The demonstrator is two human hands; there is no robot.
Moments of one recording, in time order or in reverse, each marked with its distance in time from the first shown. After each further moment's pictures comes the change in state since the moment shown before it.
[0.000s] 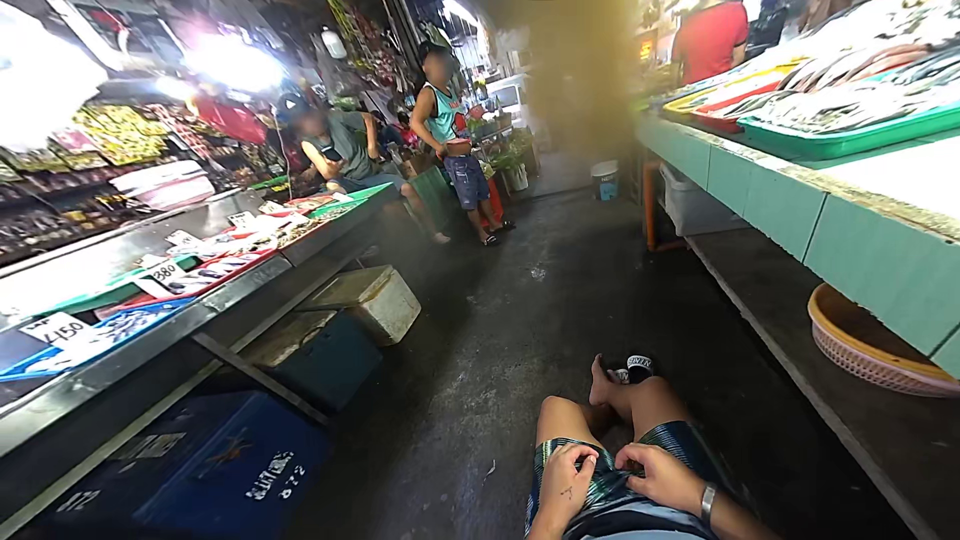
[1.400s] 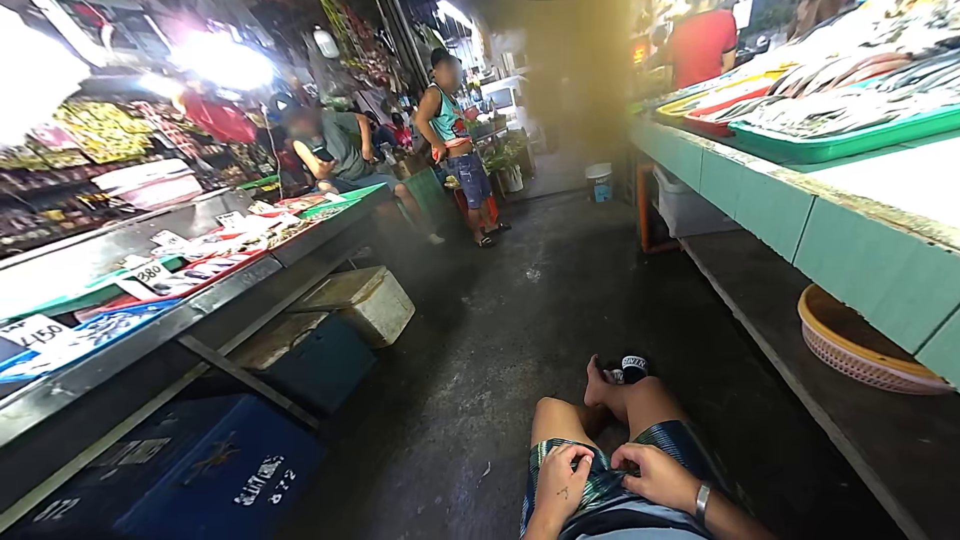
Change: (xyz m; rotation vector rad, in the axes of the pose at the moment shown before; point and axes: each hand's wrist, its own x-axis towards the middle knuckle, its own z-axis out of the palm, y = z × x) left_hand 0.002 -0.001 0.002 0.029 -0.019 -0.022; right_hand 0.000 0.005 0.002 -0.003 0.014 -0.003
